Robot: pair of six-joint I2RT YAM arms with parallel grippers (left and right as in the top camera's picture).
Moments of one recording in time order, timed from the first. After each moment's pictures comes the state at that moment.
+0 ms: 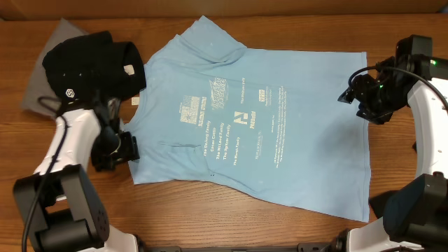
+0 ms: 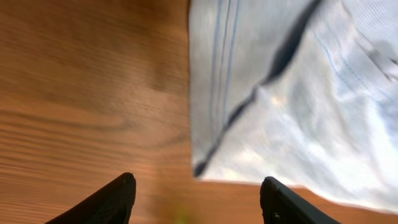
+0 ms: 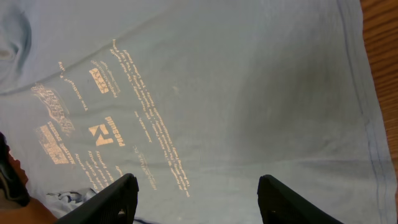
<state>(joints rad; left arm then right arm) 0.25 1.72 1.12 -1.14 0.08 -0.10 -0.23 1.72 1.56 -1.25 -0.32 0.33</state>
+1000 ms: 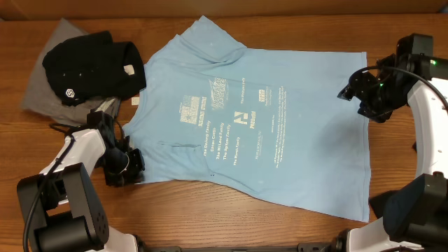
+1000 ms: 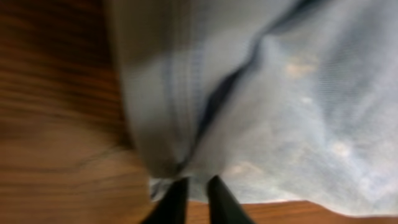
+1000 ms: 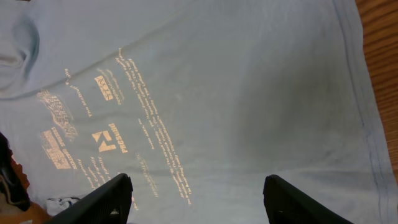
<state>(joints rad) 0.26 1.71 0.88 -0.94 0.18 -0.10 -0.23 1.72 1.56 -1.22 -0.32 0.33</state>
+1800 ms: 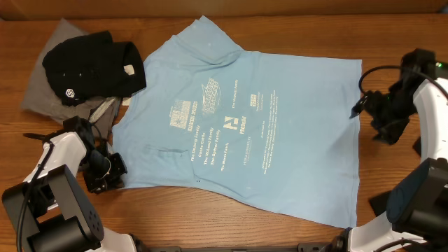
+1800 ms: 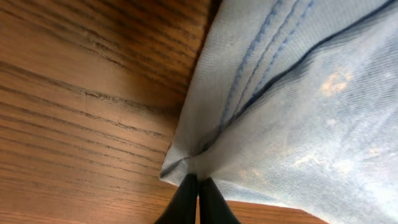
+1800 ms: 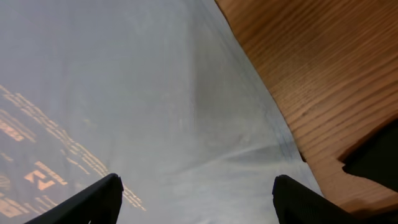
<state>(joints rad) 0.41 1.70 0.91 -1.00 0.08 -0.10 -0.31 1.78 1.51 -1.36 -0.16 0.45</state>
